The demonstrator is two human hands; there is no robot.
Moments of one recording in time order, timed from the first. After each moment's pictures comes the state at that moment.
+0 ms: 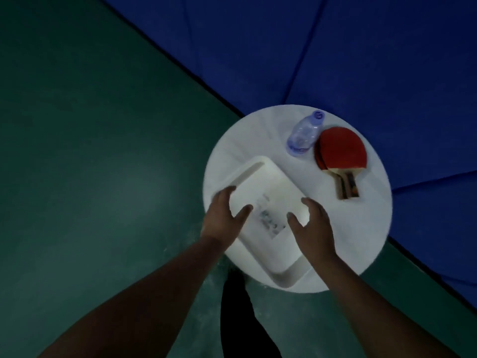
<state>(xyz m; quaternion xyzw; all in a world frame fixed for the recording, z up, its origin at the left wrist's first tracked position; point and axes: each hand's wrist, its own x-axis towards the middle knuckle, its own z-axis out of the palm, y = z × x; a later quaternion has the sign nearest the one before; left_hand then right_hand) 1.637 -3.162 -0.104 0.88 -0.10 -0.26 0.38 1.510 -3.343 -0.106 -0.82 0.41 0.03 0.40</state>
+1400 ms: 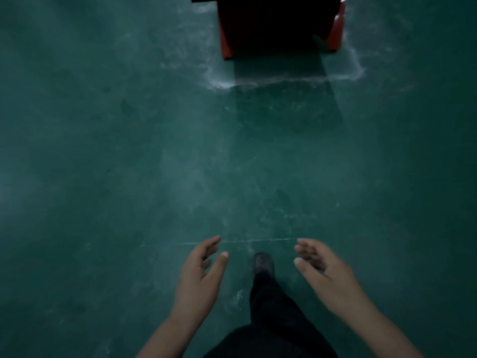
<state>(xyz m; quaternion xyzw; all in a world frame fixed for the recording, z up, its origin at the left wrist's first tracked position) 0.729 -2.475 0.095 0.30 0.75 0.44 0.40 0.966 -2.396 0.102 -0.58 -0.60 0.52 0.19</state>
